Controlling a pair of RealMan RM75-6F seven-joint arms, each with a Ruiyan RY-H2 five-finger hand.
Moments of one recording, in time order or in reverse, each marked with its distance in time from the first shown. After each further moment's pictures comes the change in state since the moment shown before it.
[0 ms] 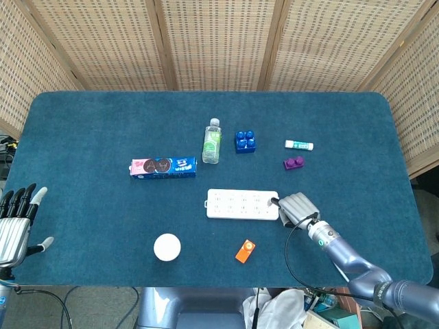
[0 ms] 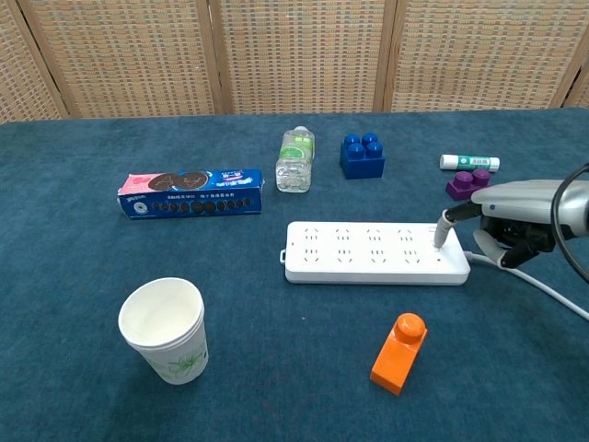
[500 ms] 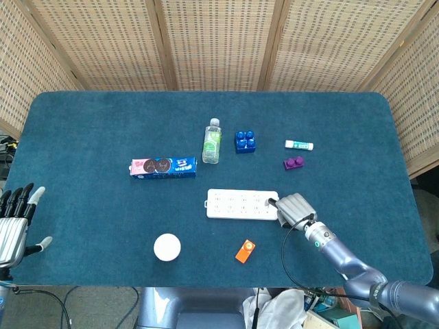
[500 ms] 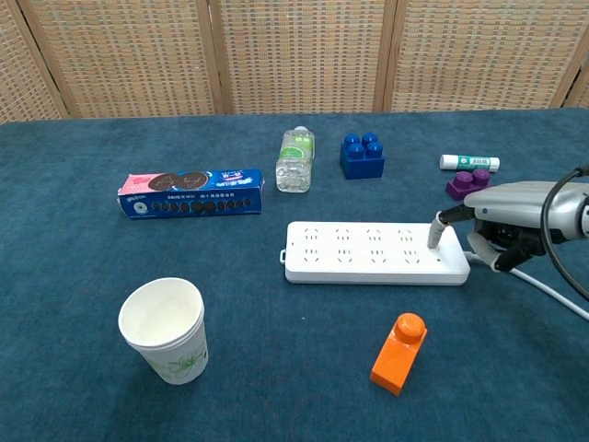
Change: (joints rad) left arm 0.004 0.006 -0.002 -0.001 0.002 0.009 -0.015; right arm 0.011 -0.009 -0.009 -0.034 0.049 0.030 -0.084
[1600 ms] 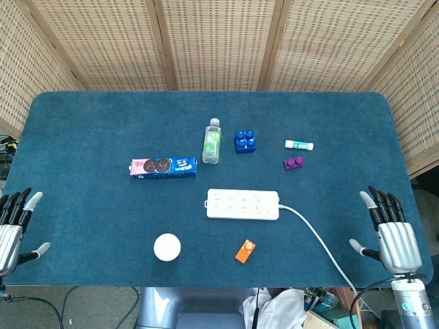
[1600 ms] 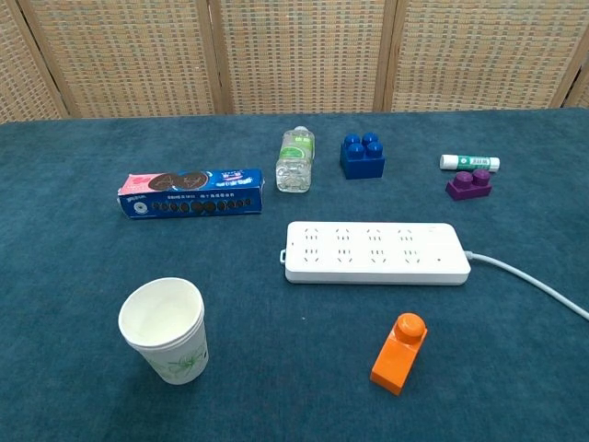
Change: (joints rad) left arm 0.034 0.037 0.036 -0.001 0.089 0.054 -0.085; right arm -0.555 0.166 -0.063 -0.096 -0.279 0.862 0.195
